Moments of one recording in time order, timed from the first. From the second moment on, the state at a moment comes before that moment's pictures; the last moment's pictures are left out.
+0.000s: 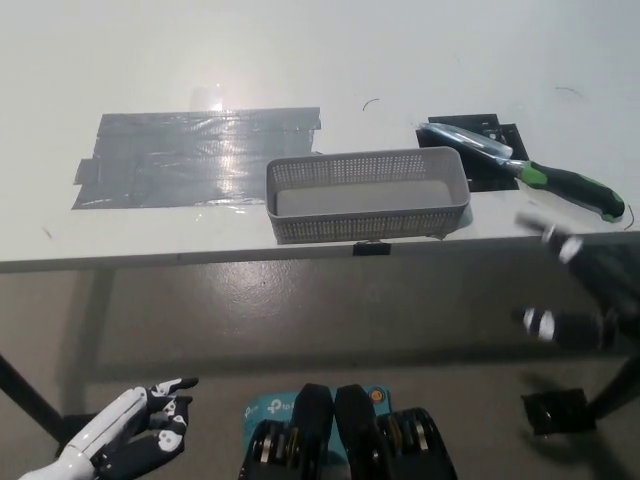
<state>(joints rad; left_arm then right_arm) 0.04 0.50 -0.14 -0.35 0.00 0.44 -0.34 -0.32 -0.50 0.18 -0.27 -0.29 0.34 0.27</state>
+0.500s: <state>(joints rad) 0.05 0.51 -0.14 -0.38 0.01 0.45 -0.35 -0.66 -0.53 0.23 -0.04 -0.52 0.36 0.26</state>
